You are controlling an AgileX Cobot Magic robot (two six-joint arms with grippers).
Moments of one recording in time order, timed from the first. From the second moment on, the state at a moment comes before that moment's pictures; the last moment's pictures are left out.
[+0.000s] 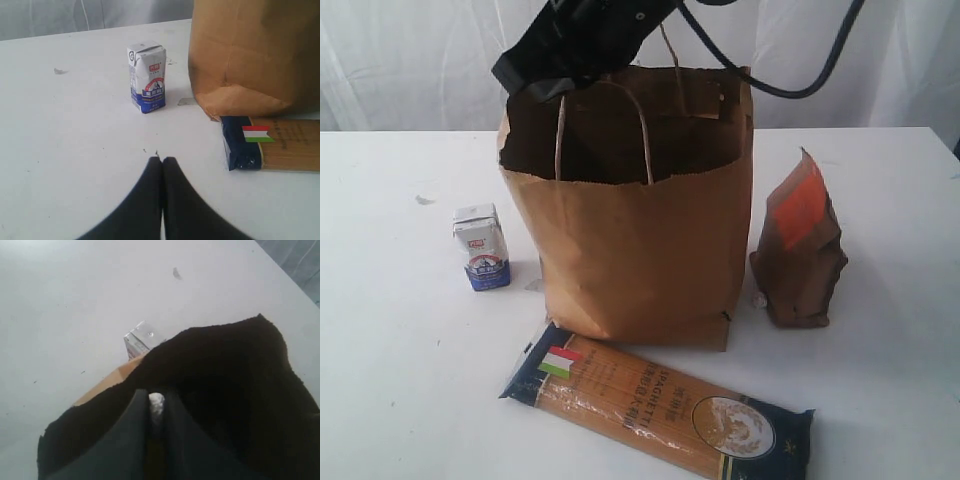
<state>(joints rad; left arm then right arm) -0.35 0.00 0.02 -0.21 0.31 0.18 0.67 1.82 -1.87 0.31 0.95 -0.44</state>
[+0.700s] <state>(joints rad) -0.35 0.00 0.02 -0.21 0.31 0.18 0.67 1.77 -1.87 0.21 0.96 -0.34</state>
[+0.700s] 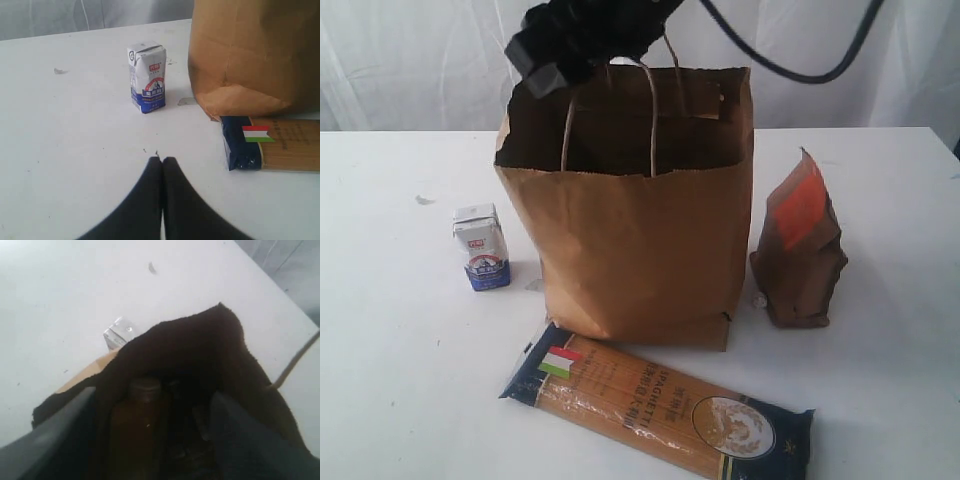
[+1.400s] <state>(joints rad) -0.35 0.00 0.02 -0.21 0.31 0.18 0.67 1.30 -1.86 0.08 1.11 -0.30</state>
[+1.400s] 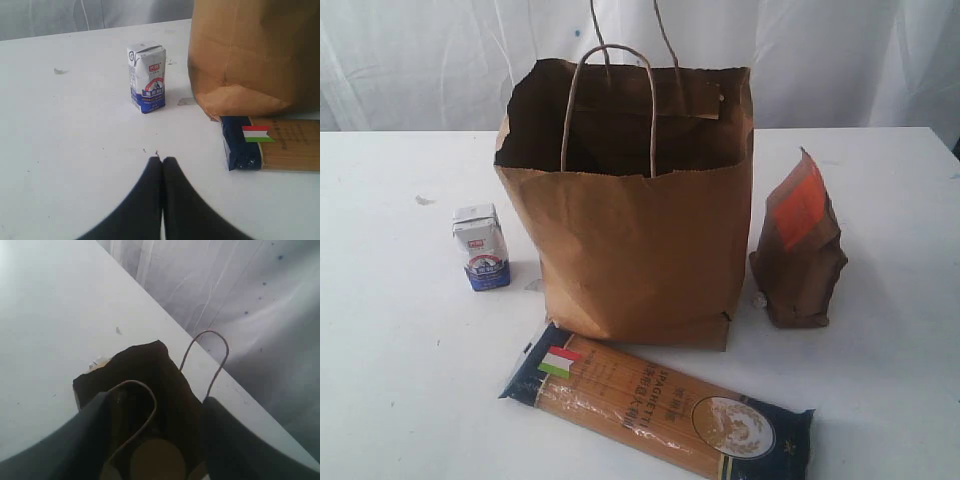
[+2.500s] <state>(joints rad) -0.35 0.00 0.02 -0.21 0.31 0.18 0.67 0.55 -1.07 0.35 0.94 -0.15</state>
